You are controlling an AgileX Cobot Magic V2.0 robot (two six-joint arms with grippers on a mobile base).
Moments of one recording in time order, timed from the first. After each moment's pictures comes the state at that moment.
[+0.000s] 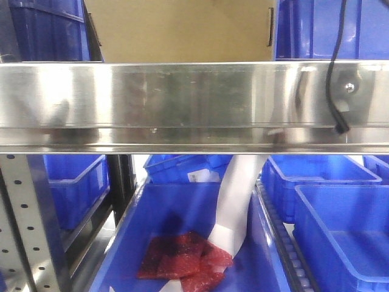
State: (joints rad) left arm -0.14 -0.01 0.03 -0.08 0.05 0.02; right arm 0.37 1.82 -1.99 0.42 1.16 -0.89
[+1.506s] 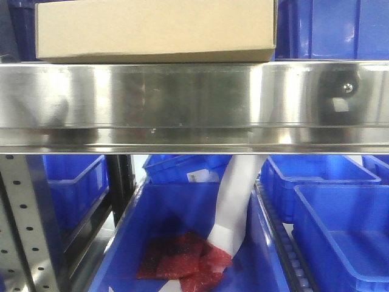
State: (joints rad) left arm -0.14 -0.01 0.03 -0.08 0.05 0.02; right arm 0.21 1.44 -1.60 0.23 0.89 -0.14
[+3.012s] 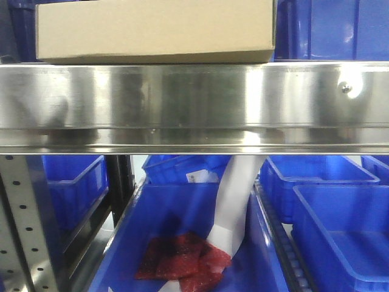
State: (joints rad) left arm -0.14 -0.01 0.03 -0.08 0.05 0.02; right arm 0.21 0.51 -0.64 0.21 0.47 -0.11
